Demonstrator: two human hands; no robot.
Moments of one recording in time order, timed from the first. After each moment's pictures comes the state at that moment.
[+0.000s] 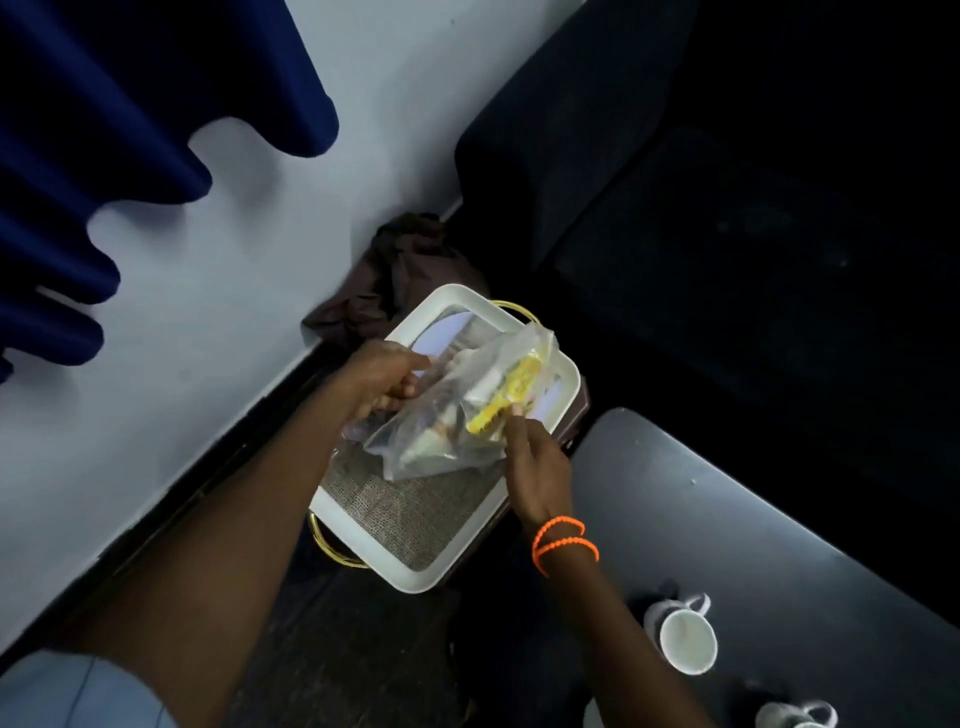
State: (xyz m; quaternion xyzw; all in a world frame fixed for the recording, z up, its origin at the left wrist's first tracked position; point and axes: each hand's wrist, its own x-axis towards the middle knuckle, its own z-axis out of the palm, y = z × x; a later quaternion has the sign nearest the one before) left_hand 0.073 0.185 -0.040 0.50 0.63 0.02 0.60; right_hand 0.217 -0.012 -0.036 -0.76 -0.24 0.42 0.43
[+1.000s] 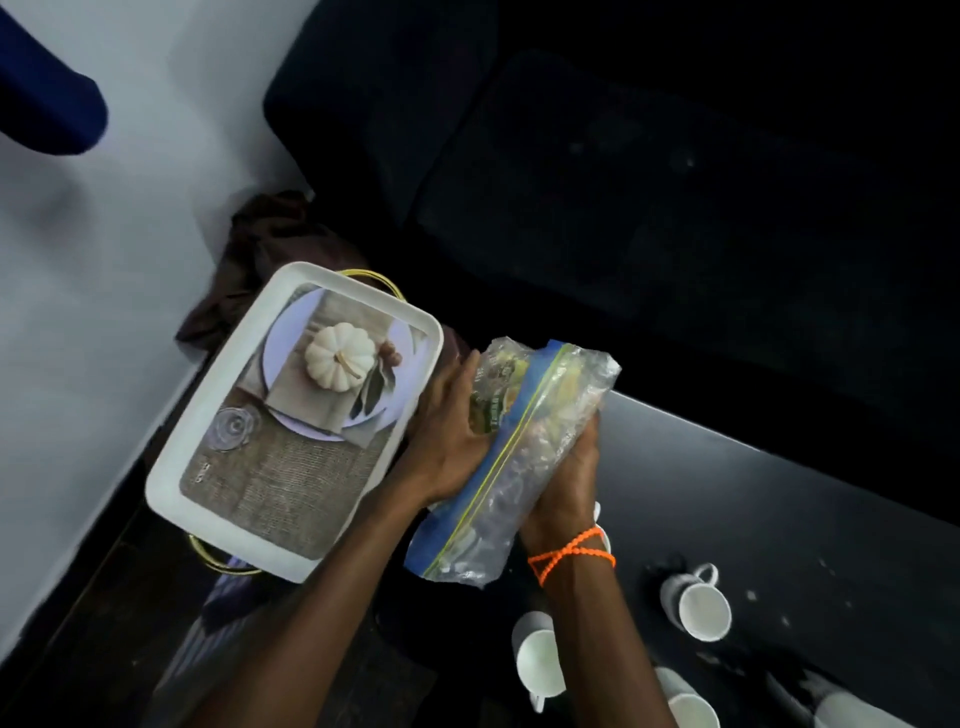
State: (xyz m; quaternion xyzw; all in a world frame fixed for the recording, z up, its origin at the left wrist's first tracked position) left_hand 0.222 -0.011 -0.017 0.75 0.42 -0.02 0.51; right_hand 0.311 -0.111 -0.009 -0.44 0.18 0.50 0.73
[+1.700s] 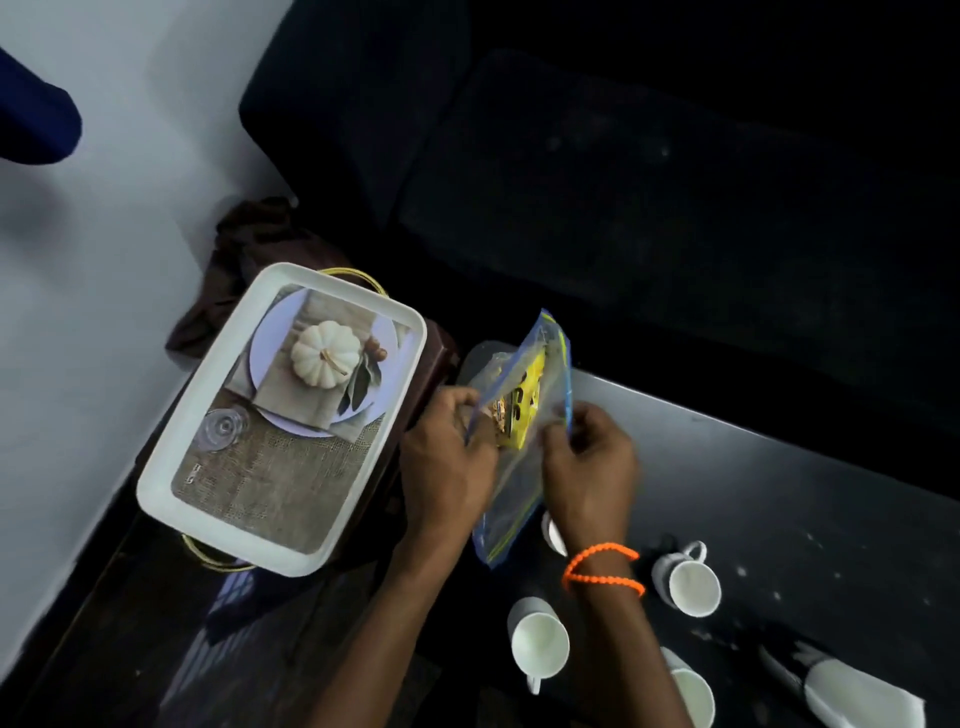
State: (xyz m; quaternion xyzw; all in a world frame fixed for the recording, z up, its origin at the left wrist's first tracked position) left_hand 0.234 -0.073 0.032 0.68 0.57 0.17 0.43; right_hand 0.321 -0.152 0.032 -0.86 -0.06 0.23 0.46
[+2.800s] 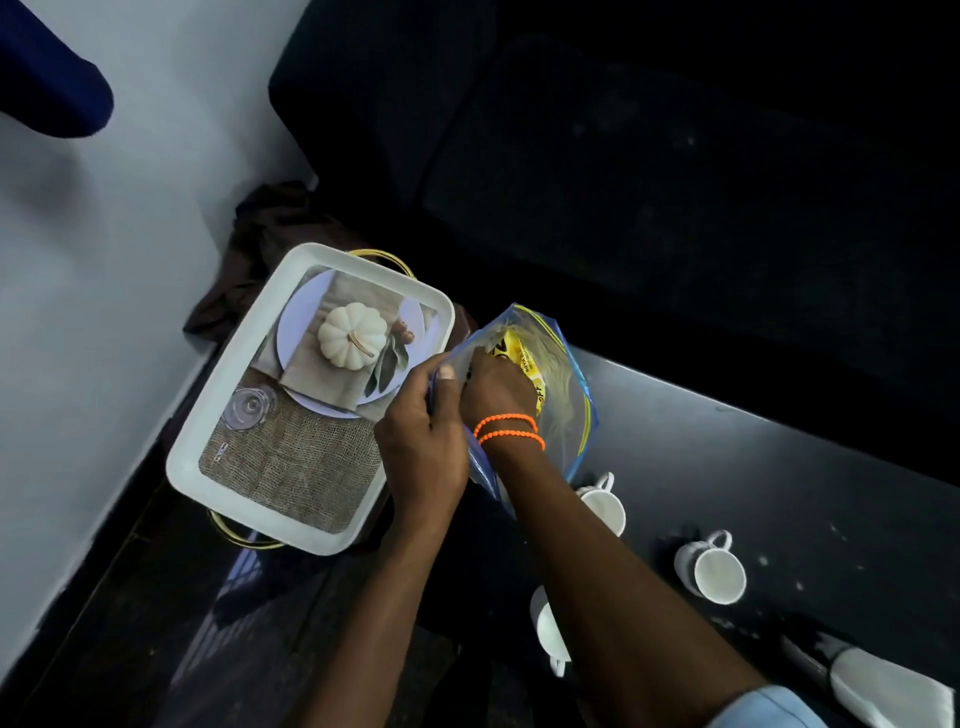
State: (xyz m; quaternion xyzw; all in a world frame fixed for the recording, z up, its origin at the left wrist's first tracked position) left_hand 0.198 -0.051 0.027 0.62 0.58 0.29 0.44; right_hand 0.293 -0.040 -0.043 -0.87 -0.39 0.26 0.12
